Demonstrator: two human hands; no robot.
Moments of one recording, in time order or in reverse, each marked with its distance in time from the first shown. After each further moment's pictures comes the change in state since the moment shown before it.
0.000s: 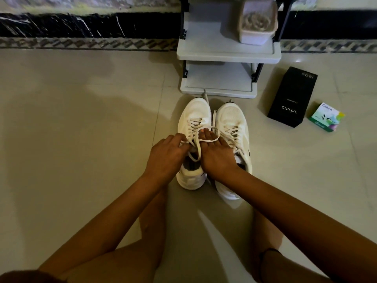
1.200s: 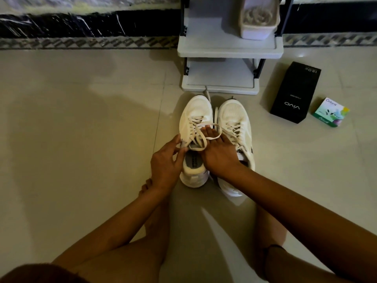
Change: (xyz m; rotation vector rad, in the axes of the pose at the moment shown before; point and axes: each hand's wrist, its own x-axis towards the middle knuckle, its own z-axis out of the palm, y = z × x) left_hand -0.016 0.005 0.042 -0.657 0.438 -0.360; right_hand 0.008 0.005 0.015 0.009 0.075 -0.030
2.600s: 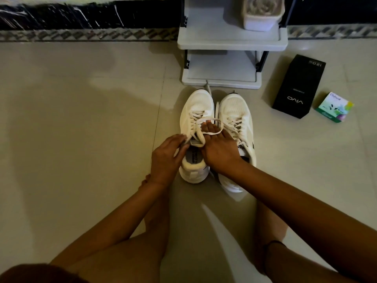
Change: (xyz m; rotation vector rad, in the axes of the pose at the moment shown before) left_hand 0.002 -0.013 0.002 0.078 -0.036 0.187; right_hand 0.001 0.000 0.005 0.035 0.031 0.004
